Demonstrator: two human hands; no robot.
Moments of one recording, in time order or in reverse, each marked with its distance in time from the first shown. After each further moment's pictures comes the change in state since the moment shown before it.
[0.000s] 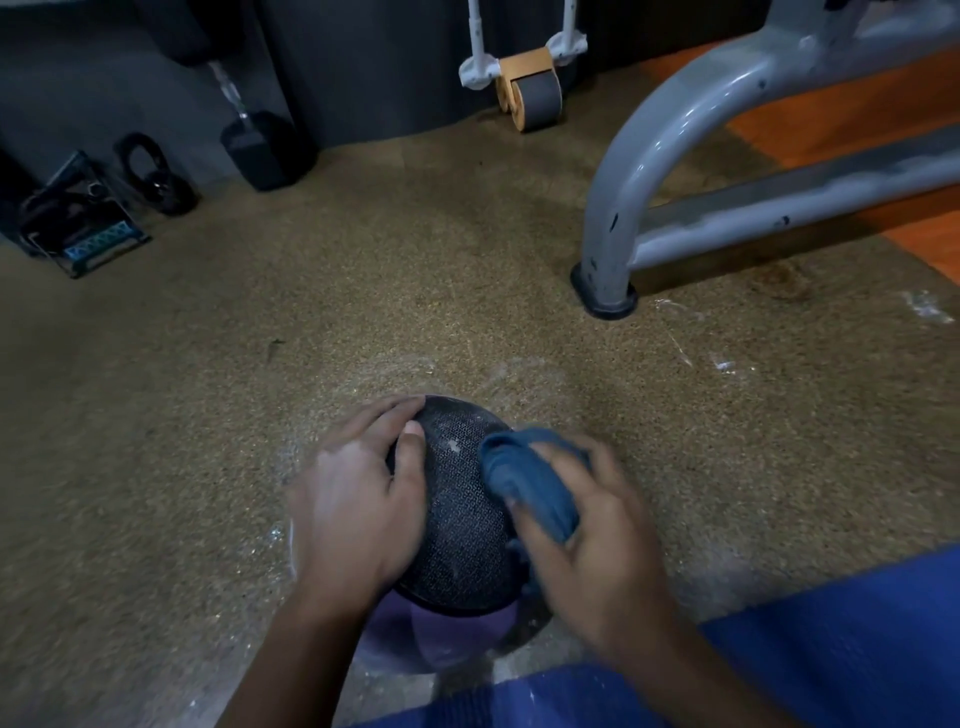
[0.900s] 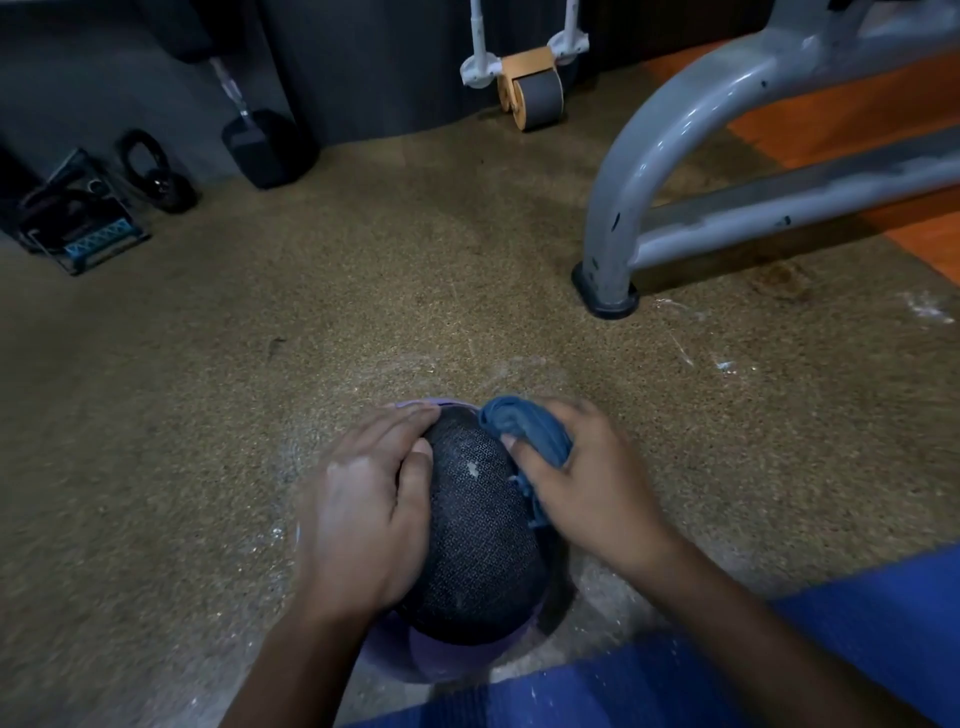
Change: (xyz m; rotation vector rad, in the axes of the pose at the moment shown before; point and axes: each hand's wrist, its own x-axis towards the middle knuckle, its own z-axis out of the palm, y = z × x) left_hand -0.006 -0.004 -0.003 -0.056 -0.047 0.162; right_hand 0.047 0.002 -0.003 -0.012 -0.121 0.099
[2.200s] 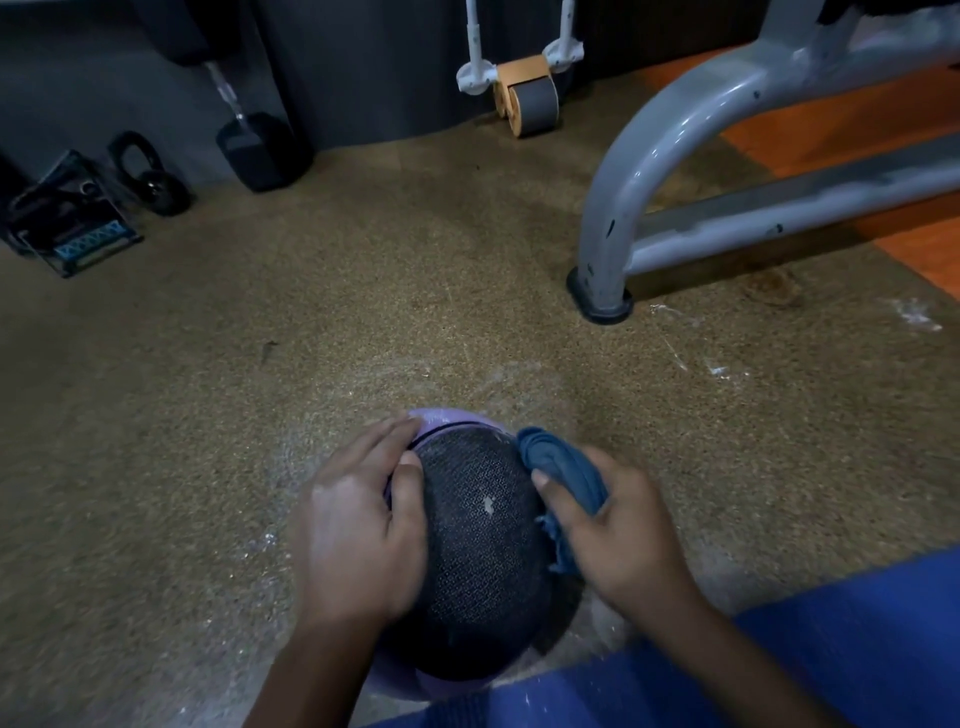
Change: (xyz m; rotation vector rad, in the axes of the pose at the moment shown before) left_hand -0.010 0.000 0.006 -0.057 0.092 -0.096; right_hand -0.032 0.018 -0.006 0.121 0.029 0.185
